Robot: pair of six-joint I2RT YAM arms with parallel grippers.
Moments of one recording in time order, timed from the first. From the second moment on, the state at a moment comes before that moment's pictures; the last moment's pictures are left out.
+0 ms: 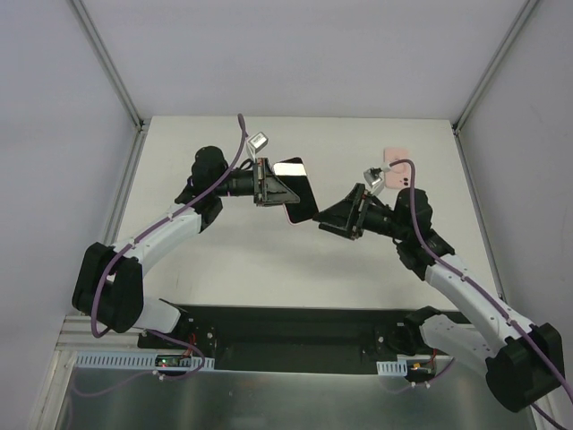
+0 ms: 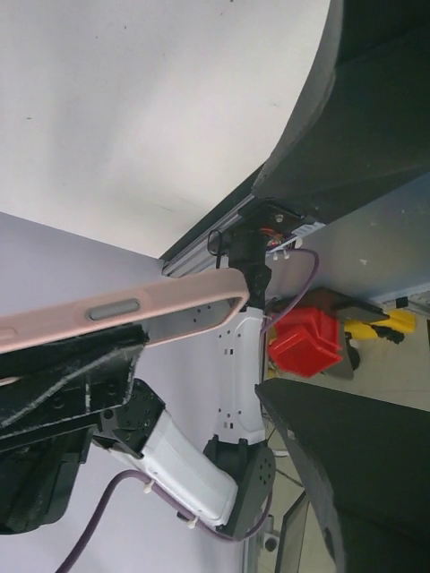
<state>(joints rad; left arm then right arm) -0.44 1.39 0.92 0.38 1.03 -1.16 0.47 0.93 0.64 0.11 -0.72 1.09</state>
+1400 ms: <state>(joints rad) -0.42 1.44 0.81 0.90 0.95 -1.56 0.56 1.08 0.59 0.49 -0.63 1.30</state>
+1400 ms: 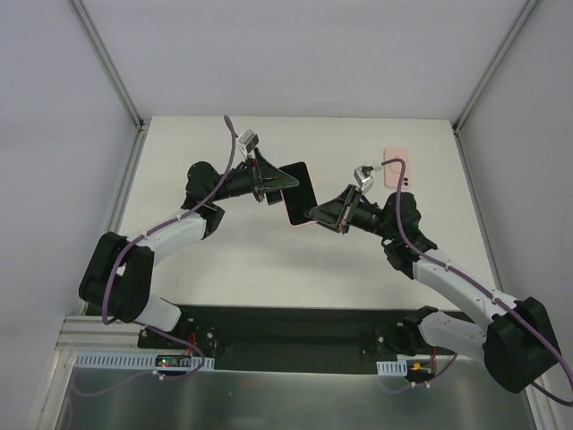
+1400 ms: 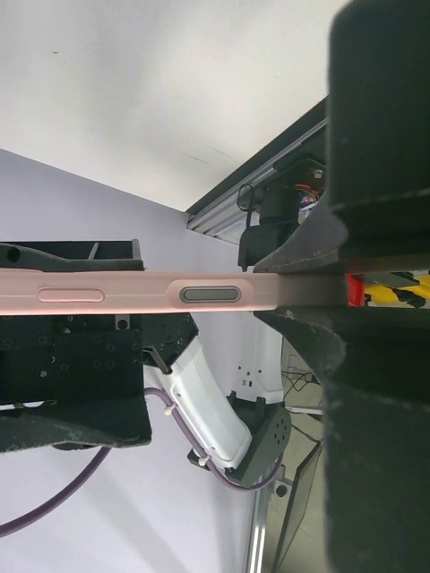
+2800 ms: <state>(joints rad) -0.47 1.49 0.81 0.90 0.84 -1.57 0.69 0.81 0.87 -0.30 -0.18 0.93</state>
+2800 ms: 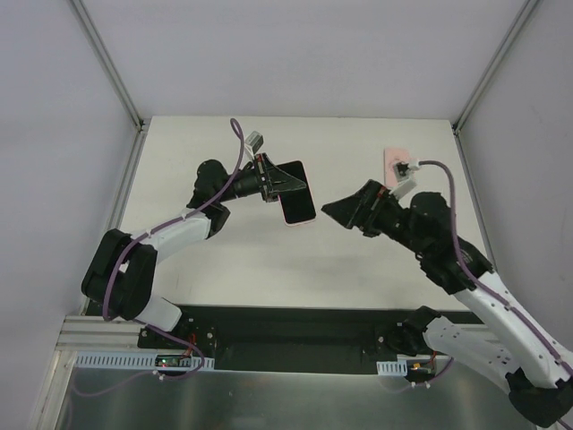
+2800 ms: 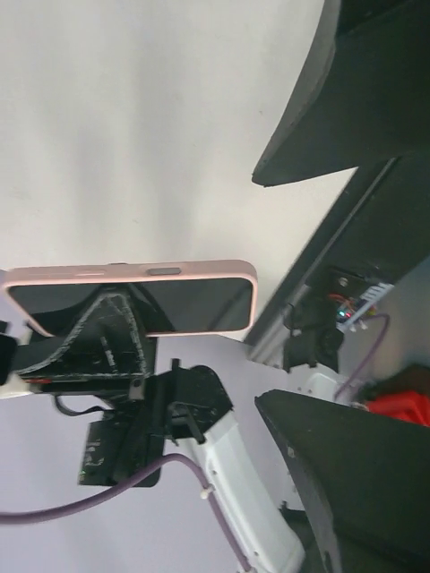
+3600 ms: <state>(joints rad) -0.47 1.41 0.85 0.61 0.85 -1.39 0.82 0.91 1.09 -0.69 0.08 0.77</state>
